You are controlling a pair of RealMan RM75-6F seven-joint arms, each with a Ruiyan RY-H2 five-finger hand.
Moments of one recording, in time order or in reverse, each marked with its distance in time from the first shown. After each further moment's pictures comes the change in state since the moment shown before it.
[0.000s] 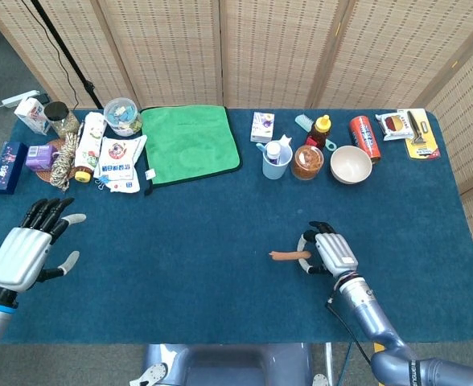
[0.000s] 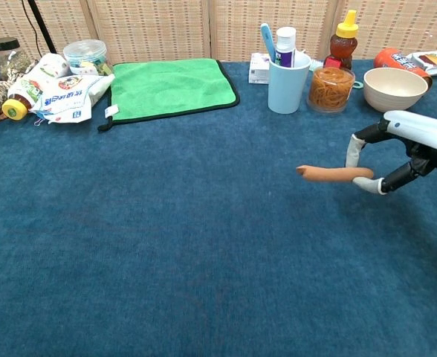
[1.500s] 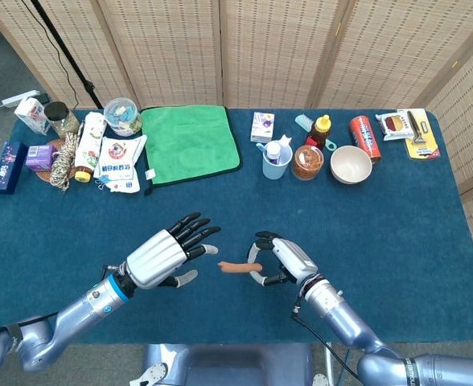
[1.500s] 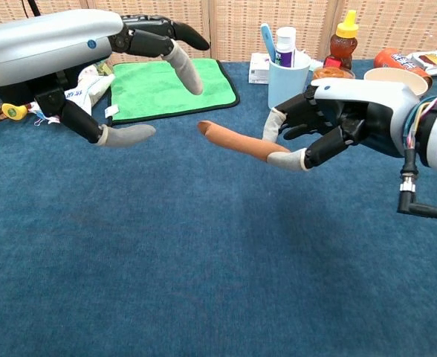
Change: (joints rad) left arm -0.389 -0.418 -0.007 0.239 0.243 -0.192 -0.078; right arm 0.135 0.078 0.077 -0.361 0.196 -0.126 0.094
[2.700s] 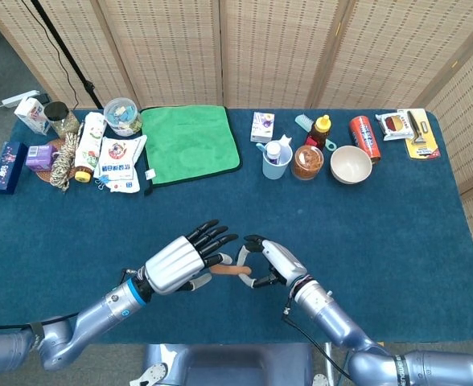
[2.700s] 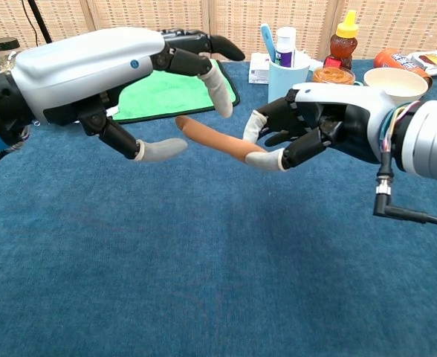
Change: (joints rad) left arm -0.046 -0.114 0.018 0.045 -0.023 0.022 0.038; right arm 0.032 -0.043 0.010 0.001 0.048 -0.007 0.058
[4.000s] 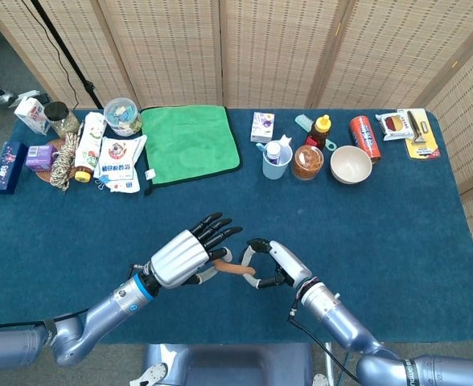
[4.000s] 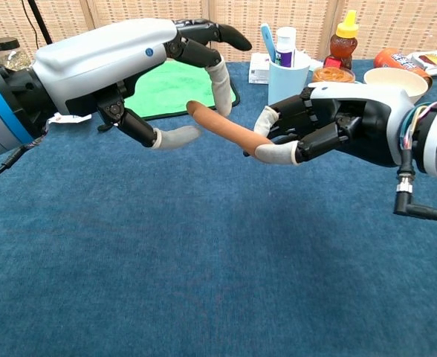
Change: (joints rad) left arm -0.027 -0.058 -0.011 0.048 -0.043 0.035 -0.008; right arm -0.040 0.045 0.002 -0.021 -0.052 -0.038 0.147
